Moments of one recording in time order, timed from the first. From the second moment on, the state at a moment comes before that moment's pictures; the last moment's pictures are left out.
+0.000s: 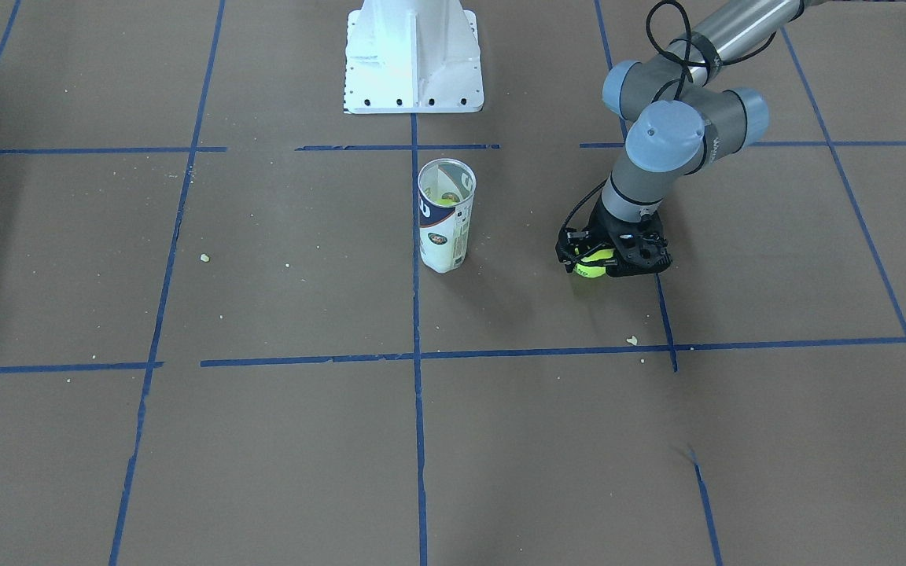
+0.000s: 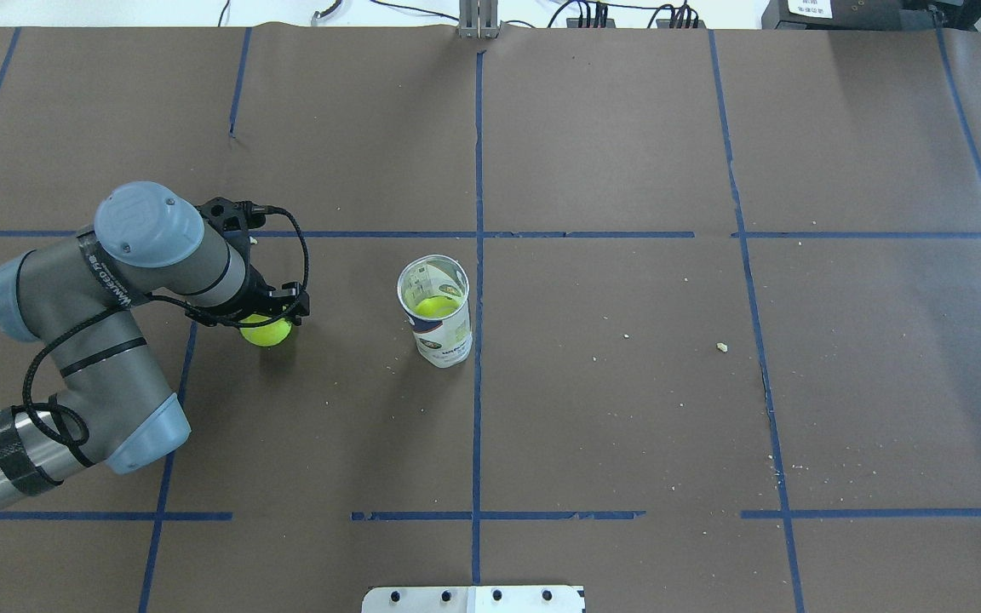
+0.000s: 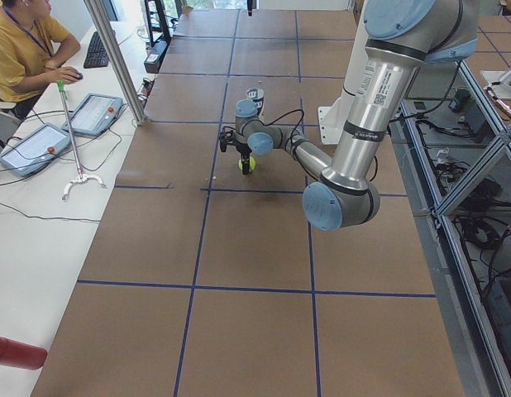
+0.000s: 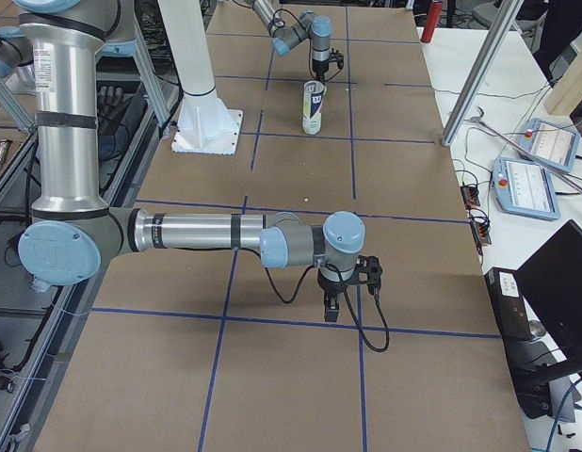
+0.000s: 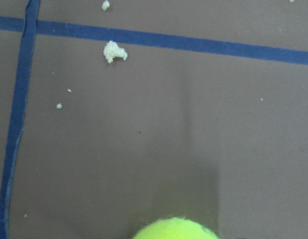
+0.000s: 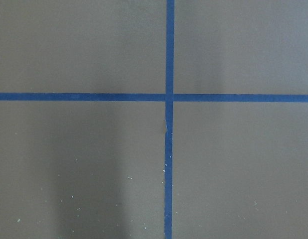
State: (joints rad) left arm -0.64 -1.95 -1.64 -1.87 -1.97 -1.21; right arm 1.46 -1.60 1.62 -1.49 2.30 0.16
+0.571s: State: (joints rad) left arm -0.70 -1.98 -1.87 -1.66 -1.98 -1.22; right arm 1.46 -1.60 1.62 -1.49 2.30 0.16
